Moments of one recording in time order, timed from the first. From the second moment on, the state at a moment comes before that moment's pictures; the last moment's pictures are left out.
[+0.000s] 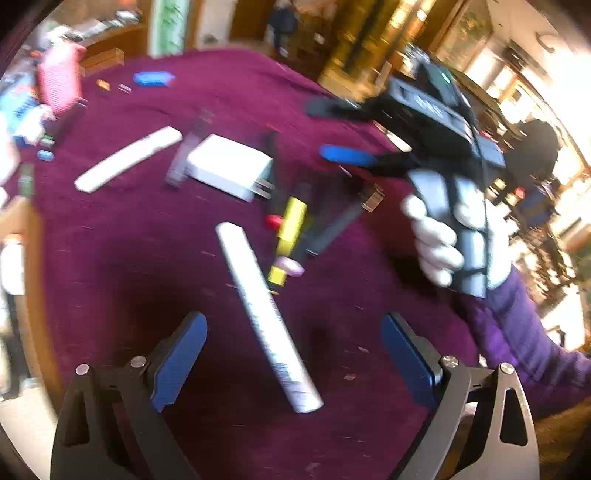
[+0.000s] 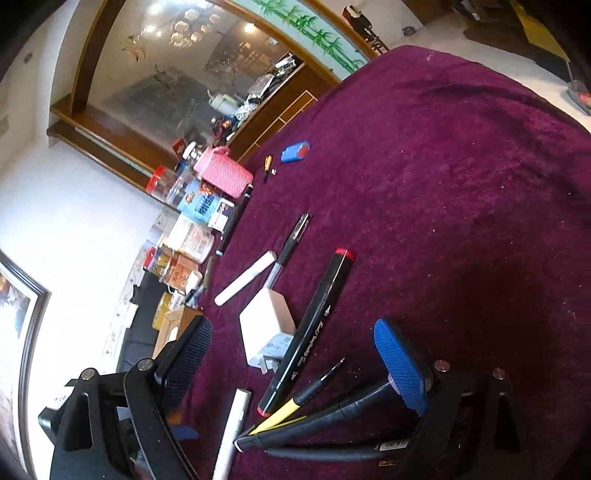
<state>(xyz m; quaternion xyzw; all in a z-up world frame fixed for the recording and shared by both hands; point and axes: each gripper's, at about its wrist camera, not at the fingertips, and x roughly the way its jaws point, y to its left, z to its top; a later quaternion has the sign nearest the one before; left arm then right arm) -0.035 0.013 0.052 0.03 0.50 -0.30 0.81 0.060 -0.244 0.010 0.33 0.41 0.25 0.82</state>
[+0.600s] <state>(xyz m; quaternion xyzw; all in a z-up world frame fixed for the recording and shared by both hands) -0.037 -0.007 0.018 0.05 0.51 -0.22 0.83 0.057 -0.247 0.017 0.31 0.40 0.21 0.84</state>
